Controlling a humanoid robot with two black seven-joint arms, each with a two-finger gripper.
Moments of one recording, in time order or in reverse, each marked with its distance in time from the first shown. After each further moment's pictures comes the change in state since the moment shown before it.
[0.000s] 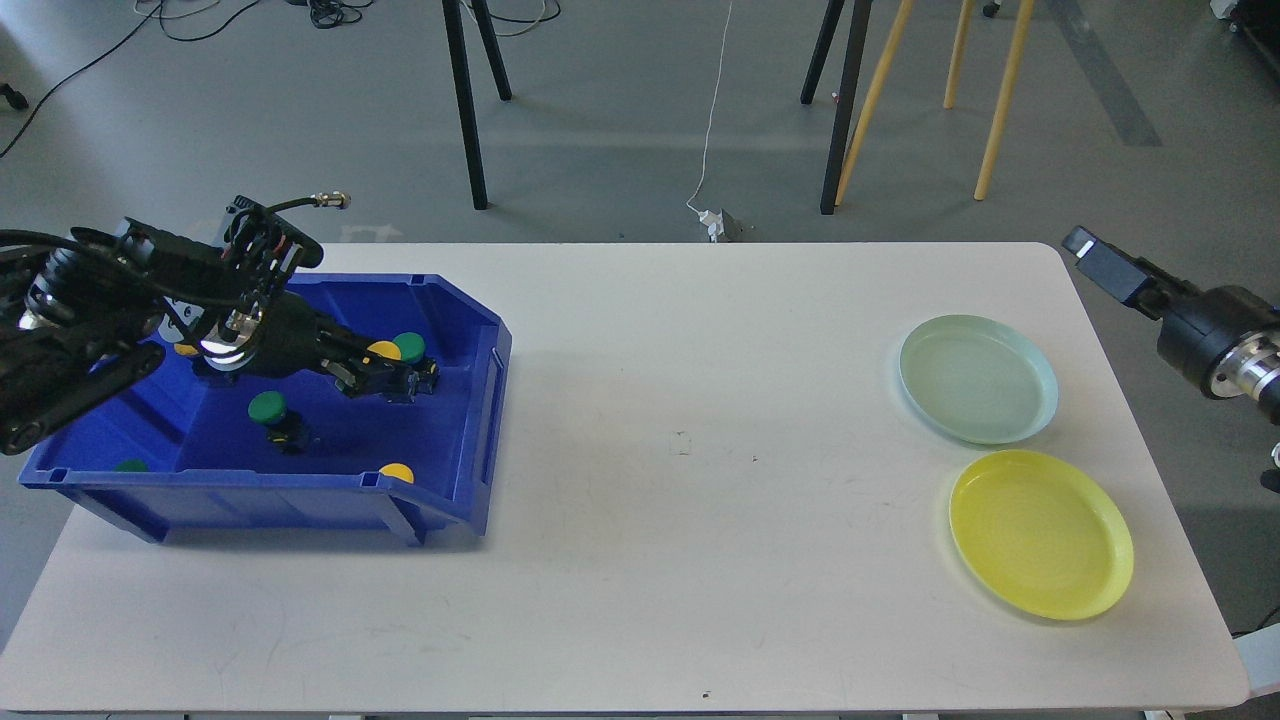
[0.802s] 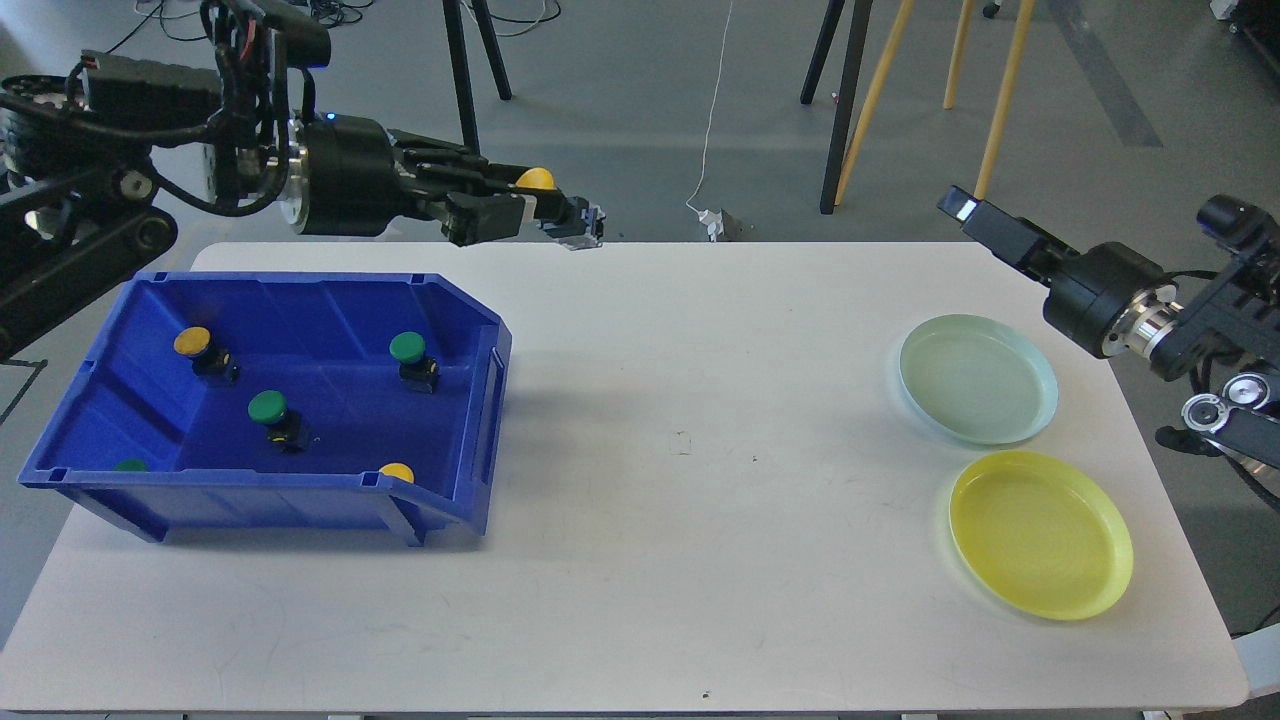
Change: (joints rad) left arm -0.144 -0.051 -0.307 -0.244 -0.252 0.000 0.000; right arm 0.138 0.113 0.015 0.169 0.009 0.072 0.029
